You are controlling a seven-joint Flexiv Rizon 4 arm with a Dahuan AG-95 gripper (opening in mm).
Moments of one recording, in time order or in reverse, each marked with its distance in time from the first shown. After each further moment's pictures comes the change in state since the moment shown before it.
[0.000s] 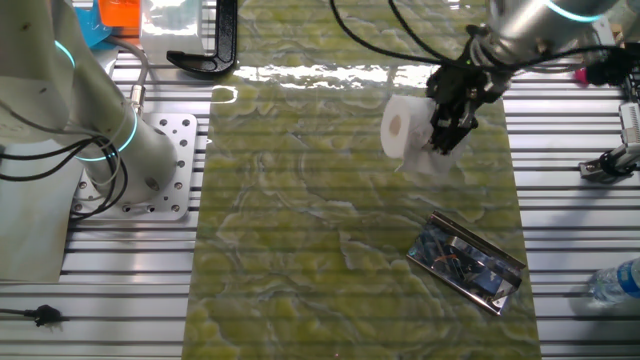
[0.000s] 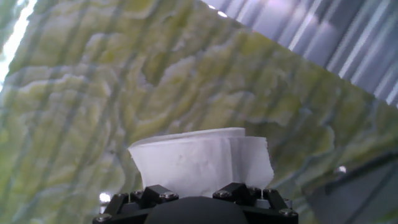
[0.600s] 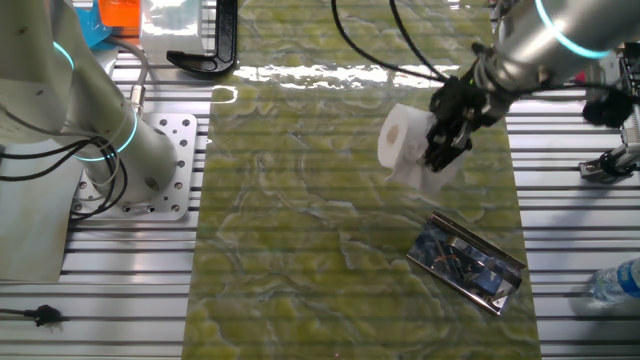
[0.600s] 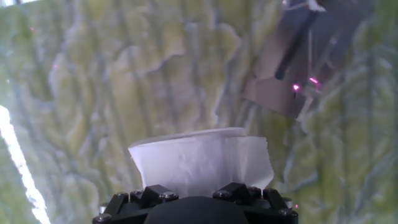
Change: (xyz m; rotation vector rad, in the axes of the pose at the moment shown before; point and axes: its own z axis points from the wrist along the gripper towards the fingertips) arm 0.009 -0.037 0.000 -0.057 0.017 0.172
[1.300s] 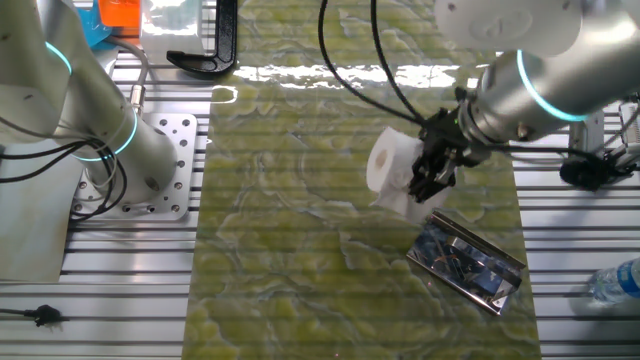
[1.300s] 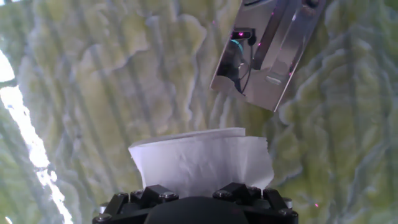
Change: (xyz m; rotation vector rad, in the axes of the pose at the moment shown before) arm 0.004 -0.034 0.018 -0.043 0.010 0.006
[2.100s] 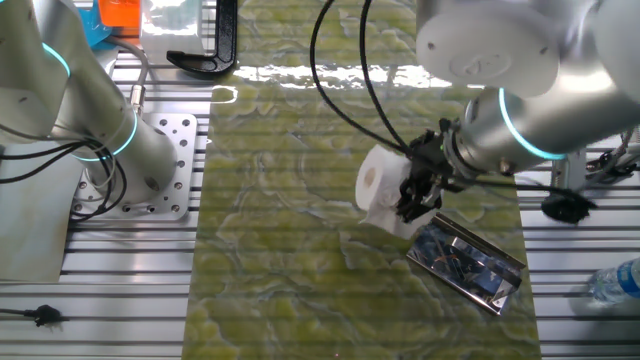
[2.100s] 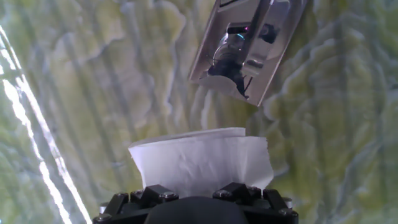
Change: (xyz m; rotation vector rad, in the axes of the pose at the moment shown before) arm 0.003 -0.028 0.017 -0.022 0.011 -0.007
